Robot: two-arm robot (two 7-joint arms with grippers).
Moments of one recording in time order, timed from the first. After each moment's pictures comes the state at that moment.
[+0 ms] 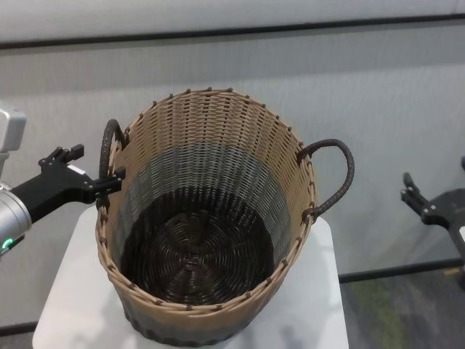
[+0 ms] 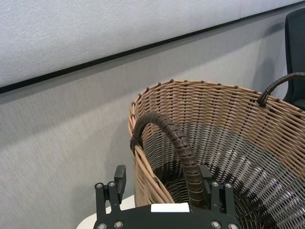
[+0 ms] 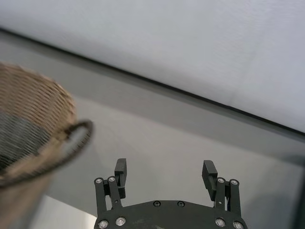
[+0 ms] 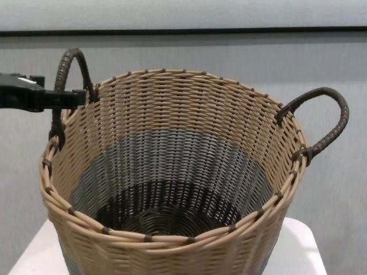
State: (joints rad) left arm -0.25 0.63 0.30 -1.60 -0.51 0.14 -0.32; right arm -0.02 0.62 -0.28 -1.69 0.20 -0.11 -0.23
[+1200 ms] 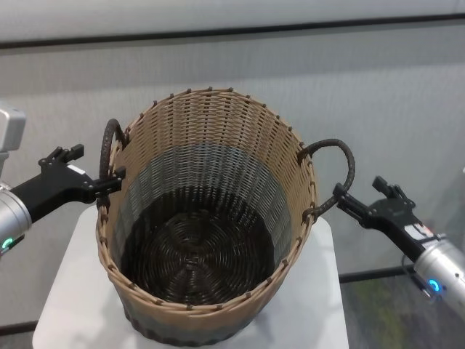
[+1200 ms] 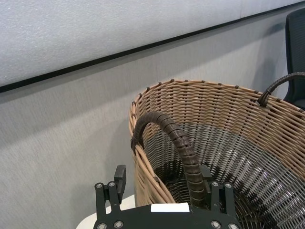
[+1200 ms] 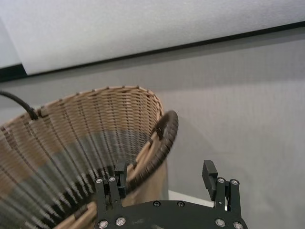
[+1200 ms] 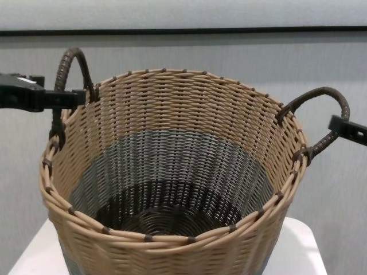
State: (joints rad) left arm -0.25 0.63 0.30 -1.60 -0.51 0.14 -0.32; right arm 0.10 0.50 -0.28 -1.51 0.67 -0.08 0.24
